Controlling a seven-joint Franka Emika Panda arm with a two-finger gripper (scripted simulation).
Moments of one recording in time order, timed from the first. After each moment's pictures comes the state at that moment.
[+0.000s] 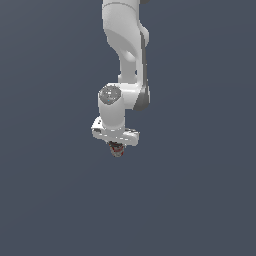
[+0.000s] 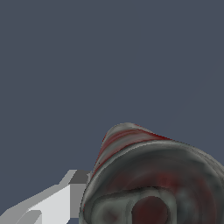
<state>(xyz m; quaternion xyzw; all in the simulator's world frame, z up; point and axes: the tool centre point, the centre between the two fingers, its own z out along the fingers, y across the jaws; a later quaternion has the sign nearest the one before) -0.023 -0.054 0.078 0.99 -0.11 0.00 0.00</state>
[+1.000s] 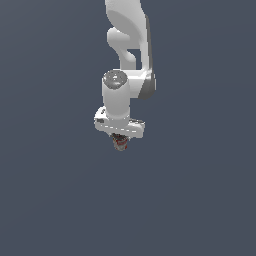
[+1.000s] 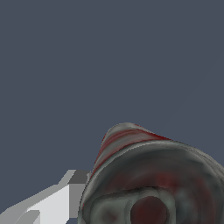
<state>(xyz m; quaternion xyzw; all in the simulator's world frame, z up) -0.032 -0.036 0.124 0.99 -0.11 0.00 0.00</state>
